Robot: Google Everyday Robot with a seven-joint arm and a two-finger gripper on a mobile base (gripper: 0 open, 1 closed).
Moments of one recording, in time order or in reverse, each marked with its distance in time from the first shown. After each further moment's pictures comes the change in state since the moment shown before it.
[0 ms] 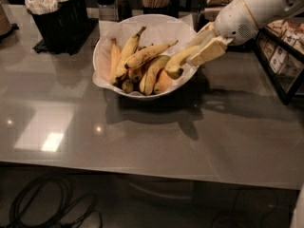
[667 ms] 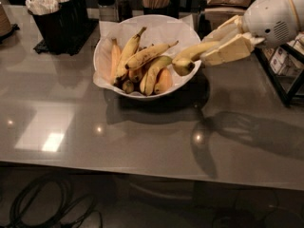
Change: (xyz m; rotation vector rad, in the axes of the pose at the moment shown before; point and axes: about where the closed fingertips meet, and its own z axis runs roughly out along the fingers) arm -0.029 0.071 -0.057 0.100 -0.110 0.099
